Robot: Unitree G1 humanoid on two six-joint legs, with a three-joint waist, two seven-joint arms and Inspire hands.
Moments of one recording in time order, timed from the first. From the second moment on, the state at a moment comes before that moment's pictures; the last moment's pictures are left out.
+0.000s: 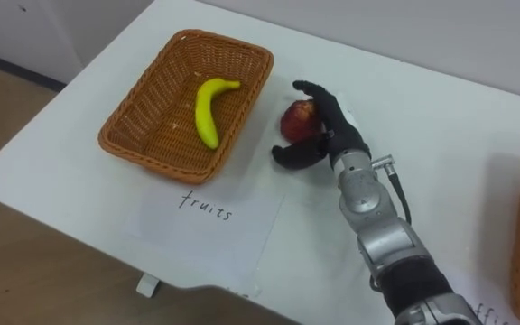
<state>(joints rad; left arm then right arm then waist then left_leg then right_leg) 0.20 0.22 -0.14 1.00 0.08 0.08 0.12 -0.43 -0.30 0.29 0.56 -0.05 -0.02 -0.15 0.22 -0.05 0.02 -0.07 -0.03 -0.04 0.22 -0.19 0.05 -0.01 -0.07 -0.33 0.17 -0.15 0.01</state>
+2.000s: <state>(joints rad) 0.23 0.21 -0.04 1.00 0.15 0.12 0.08 -0.39 -0.33 0.21 0.36 -0.15 0.00 -0.04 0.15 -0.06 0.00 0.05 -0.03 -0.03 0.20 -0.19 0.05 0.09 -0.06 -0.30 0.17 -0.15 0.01</state>
